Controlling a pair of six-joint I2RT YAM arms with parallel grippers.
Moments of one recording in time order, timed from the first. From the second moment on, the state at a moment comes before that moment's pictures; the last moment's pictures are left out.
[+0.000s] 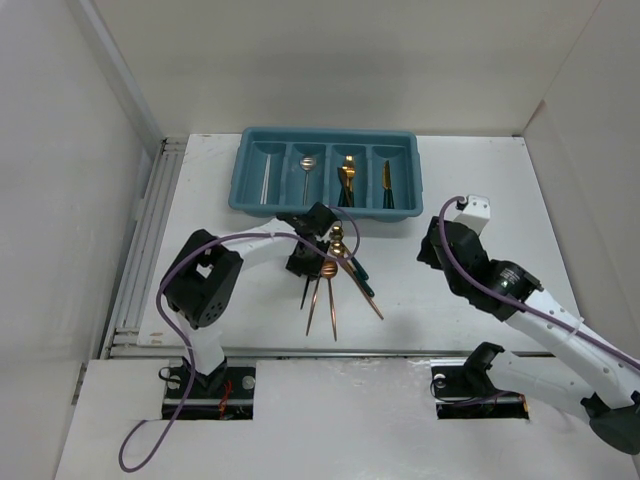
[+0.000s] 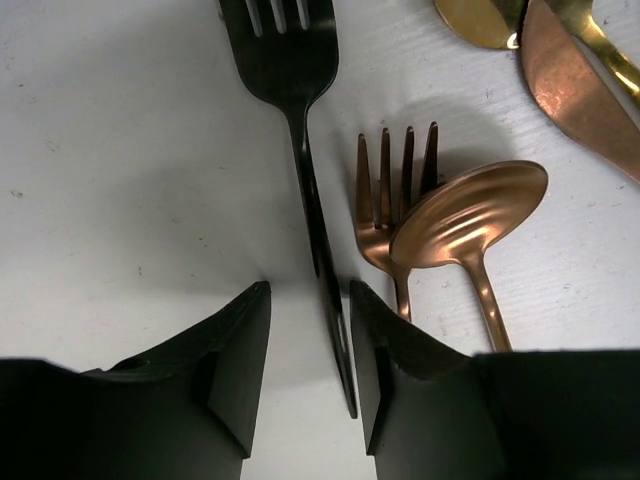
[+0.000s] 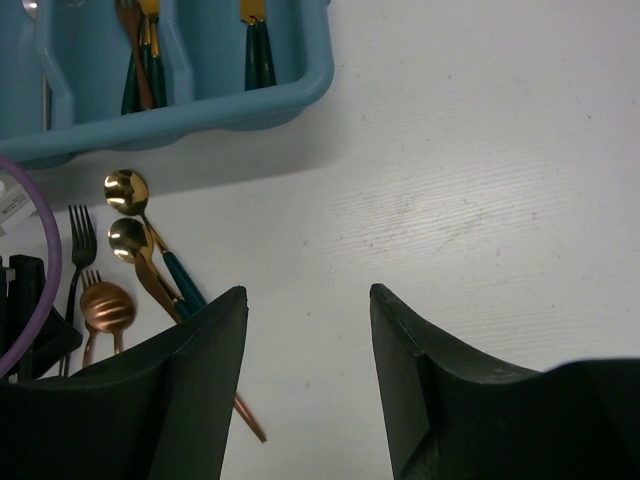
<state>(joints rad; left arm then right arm) -0.70 1.81 1.15 -0.64 -0.09 -0.33 0.75 0.88 0.90 -0.67 0.70 0.65</state>
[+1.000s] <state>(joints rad) -0.59 1.61 1.15 -0.68 -0.03 -0.26 0.75 0.97 0.95 -0.53 0.56 0.45</state>
